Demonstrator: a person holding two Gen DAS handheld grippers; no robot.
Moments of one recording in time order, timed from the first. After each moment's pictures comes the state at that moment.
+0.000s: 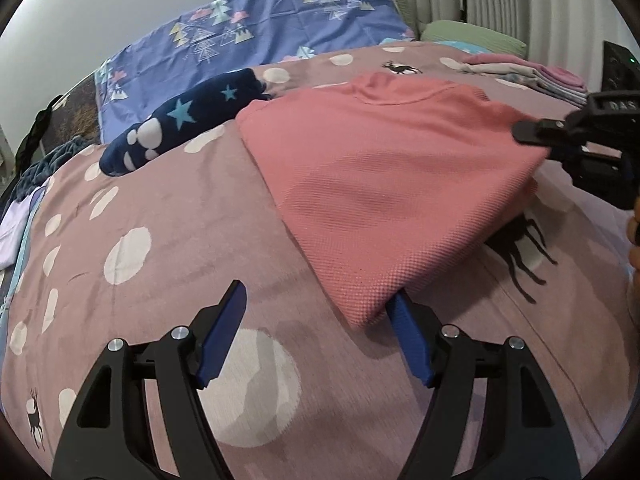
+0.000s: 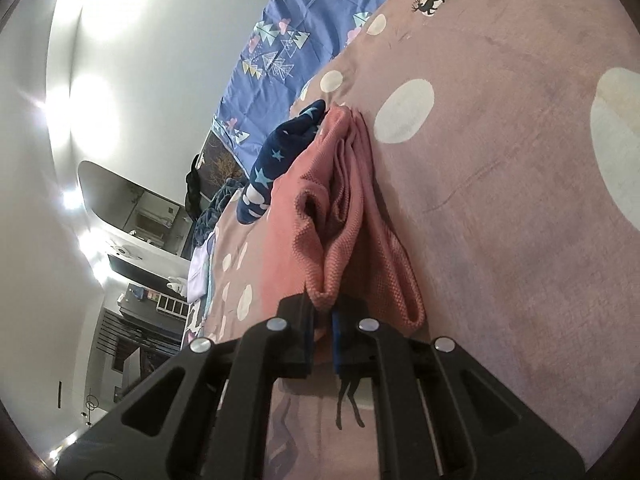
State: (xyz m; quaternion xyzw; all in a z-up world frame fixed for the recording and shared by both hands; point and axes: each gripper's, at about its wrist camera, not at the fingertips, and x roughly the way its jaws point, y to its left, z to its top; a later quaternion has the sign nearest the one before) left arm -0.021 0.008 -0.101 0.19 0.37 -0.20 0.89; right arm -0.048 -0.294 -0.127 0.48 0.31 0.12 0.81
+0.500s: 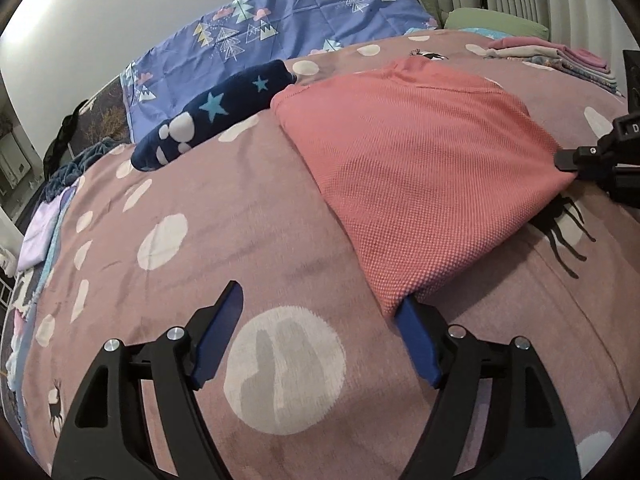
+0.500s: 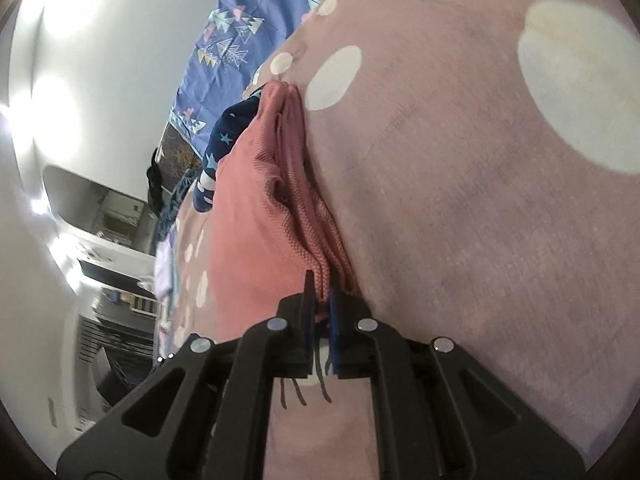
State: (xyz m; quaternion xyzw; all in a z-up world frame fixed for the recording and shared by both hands) left arm -0.026 0.020 -0.111 0.22 0.37 -0.15 0.89; right arm -0.070 -0.299 -0.149 0.46 0.36 0.06 0.81
